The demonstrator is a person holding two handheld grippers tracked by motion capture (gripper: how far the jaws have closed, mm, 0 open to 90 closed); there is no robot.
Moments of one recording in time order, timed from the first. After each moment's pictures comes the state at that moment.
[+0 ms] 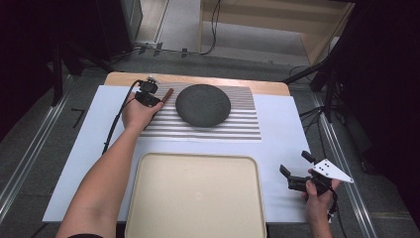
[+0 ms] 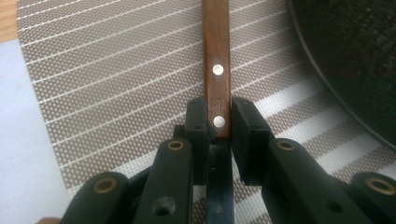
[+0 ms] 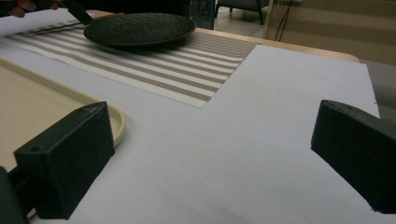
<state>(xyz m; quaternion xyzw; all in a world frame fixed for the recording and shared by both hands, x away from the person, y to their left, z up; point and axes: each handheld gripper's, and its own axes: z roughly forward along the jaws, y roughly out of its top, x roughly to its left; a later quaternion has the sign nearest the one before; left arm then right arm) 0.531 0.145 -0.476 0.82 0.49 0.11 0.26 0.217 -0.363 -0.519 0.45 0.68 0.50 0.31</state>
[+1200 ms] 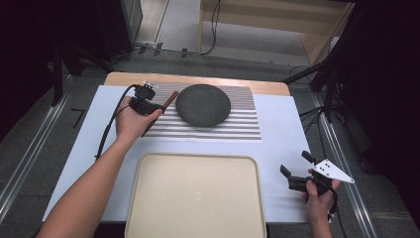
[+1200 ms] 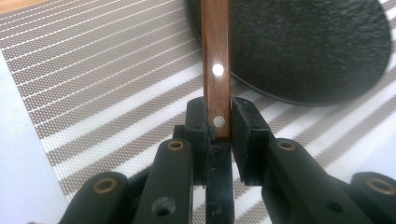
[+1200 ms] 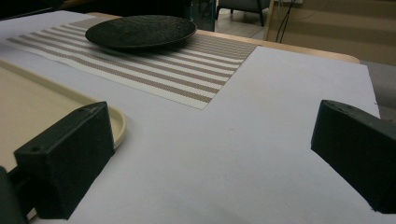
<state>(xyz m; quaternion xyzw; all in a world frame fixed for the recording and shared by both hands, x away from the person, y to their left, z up) 0.464 0.146 -0.437 0.84 0.44 0.10 0.31 0.216 -0.364 -0.519 0.45 0.68 0.50 0.31</state>
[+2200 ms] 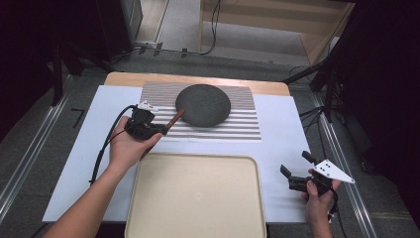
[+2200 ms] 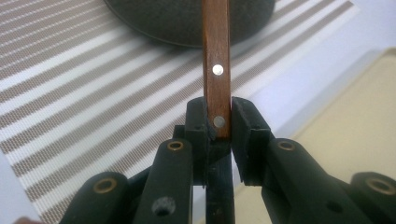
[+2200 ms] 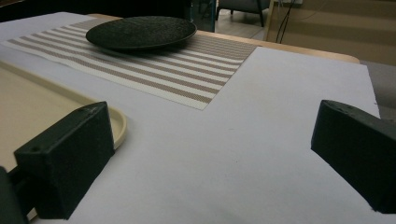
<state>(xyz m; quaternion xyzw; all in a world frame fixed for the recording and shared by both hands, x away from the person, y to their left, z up) 0.369 0.145 -0.424 0.85 0.39 0.08 0.34 0.216 -0.364 -0.519 0.45 0.67 0.50 0.31</state>
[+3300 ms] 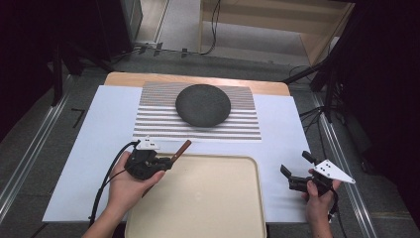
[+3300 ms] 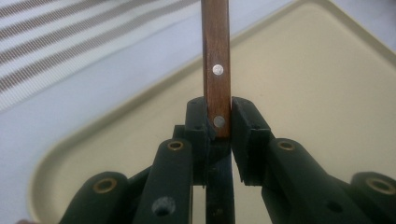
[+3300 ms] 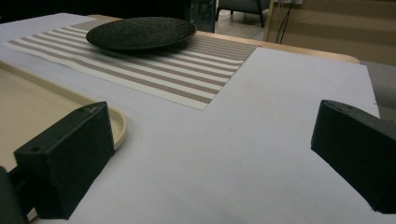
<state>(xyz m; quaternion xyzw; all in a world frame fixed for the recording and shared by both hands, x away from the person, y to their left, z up) 0.276 0.138 -0.452 0.85 0.38 0.05 0.37 0.215 -0.365 -0.519 0.45 0.67 0.50 0.30</state>
